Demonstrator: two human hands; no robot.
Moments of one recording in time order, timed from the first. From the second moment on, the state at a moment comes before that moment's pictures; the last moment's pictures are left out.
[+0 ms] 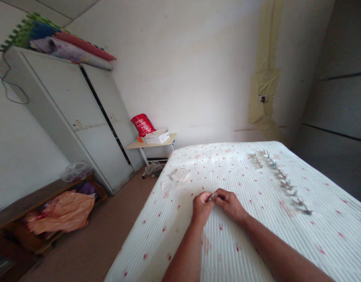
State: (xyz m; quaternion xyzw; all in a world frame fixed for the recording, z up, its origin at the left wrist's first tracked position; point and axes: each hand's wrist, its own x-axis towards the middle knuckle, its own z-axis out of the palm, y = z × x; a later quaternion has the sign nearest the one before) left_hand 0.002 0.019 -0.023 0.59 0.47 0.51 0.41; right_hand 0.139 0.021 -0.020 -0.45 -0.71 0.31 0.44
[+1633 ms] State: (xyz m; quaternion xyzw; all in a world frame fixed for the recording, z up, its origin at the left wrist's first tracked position) left_hand -0.004 0.010 -0.005 0.49 0.45 0.51 0.54; right_hand 0.137 0.020 -0.016 -0.41 -0.66 0.41 0.47
